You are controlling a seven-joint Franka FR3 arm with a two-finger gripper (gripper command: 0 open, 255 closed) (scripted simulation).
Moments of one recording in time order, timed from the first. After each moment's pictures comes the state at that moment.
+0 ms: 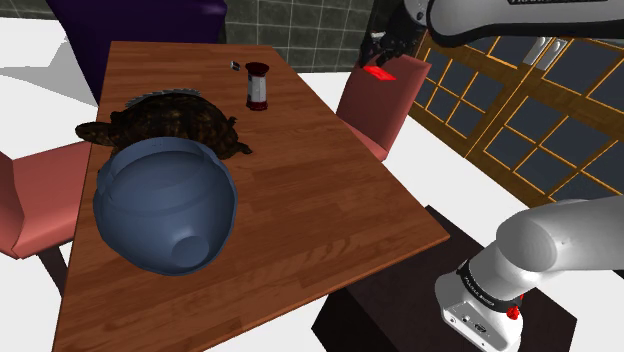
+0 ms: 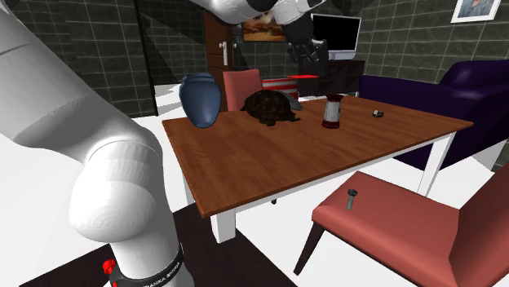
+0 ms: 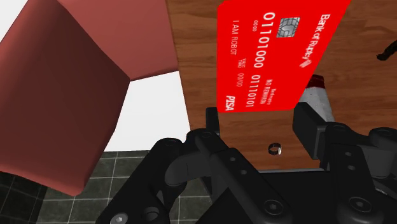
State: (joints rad) arm -0.35 -0.54 0.35 -2.33 0.07 2.38 0.19
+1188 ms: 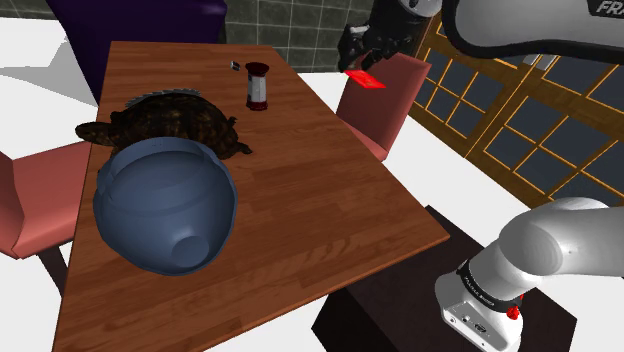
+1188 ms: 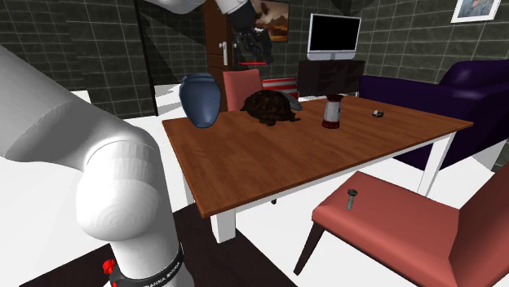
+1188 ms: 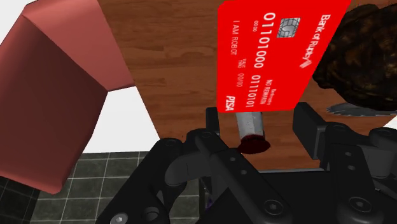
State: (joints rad) arm -0.27 -0.70 0.56 -2.28 0.10 2.19 0.45
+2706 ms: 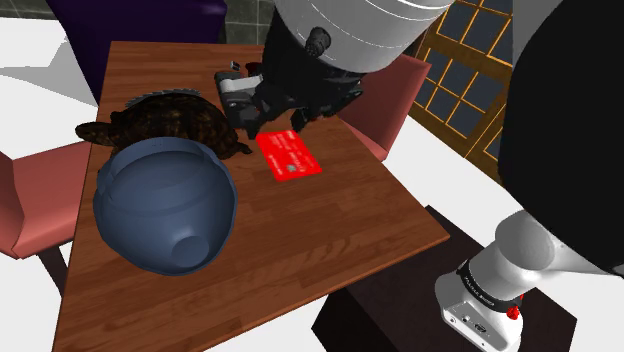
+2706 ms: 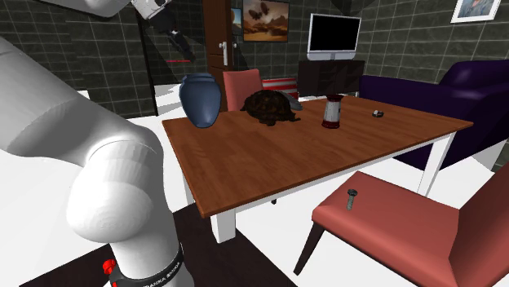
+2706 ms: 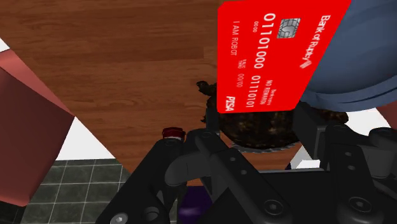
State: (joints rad) arm -0.38 -0.68 1.12 -1.87 0.13 1.90 0.95
